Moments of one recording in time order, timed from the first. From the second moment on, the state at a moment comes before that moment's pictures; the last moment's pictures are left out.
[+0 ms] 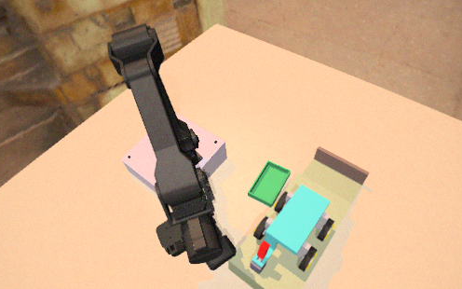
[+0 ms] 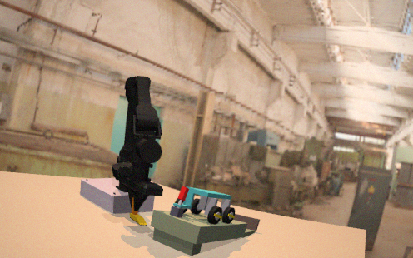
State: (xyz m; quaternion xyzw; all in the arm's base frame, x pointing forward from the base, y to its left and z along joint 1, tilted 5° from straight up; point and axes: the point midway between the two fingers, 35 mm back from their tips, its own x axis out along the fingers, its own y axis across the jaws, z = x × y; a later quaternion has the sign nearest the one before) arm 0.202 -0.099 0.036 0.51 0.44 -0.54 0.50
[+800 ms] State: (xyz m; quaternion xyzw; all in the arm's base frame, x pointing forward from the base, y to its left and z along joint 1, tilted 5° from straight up) arm 0.200 -0.093 0.115 0.51 0.44 -0.54 0.50
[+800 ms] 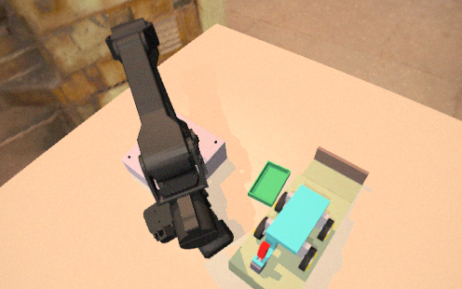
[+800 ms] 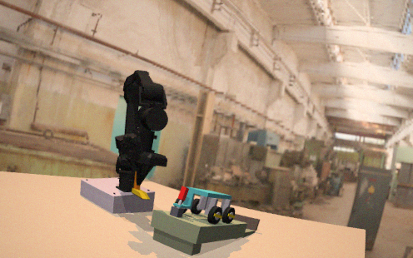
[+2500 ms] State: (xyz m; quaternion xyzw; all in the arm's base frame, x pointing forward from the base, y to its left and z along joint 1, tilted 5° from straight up) arm 0.200 -0.087 0.152 0.18 0.65 -0.23 0.70
